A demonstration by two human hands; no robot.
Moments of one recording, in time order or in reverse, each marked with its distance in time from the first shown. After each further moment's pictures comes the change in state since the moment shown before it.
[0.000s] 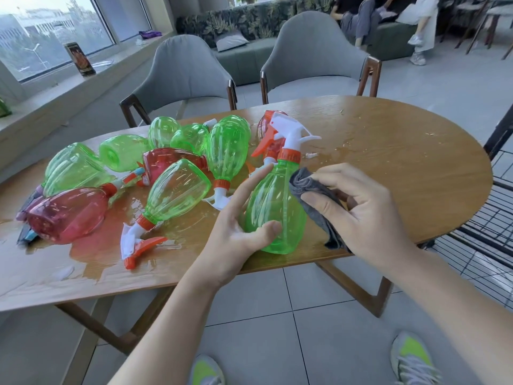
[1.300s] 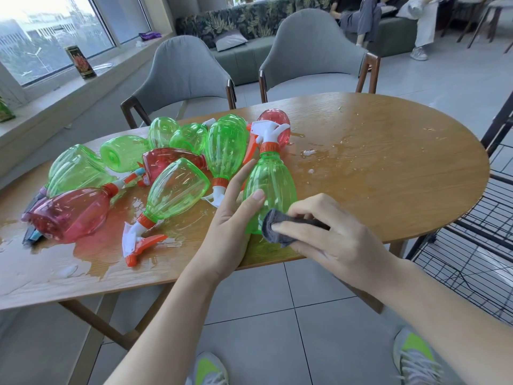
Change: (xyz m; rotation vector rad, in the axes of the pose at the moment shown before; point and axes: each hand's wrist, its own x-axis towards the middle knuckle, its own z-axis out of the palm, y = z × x) left_hand 0.005 -0.001 0.006 -0.168 0.129 -0.152; right_hand -0.026 0.005 0.011 -0.404 -0.168 -0.486
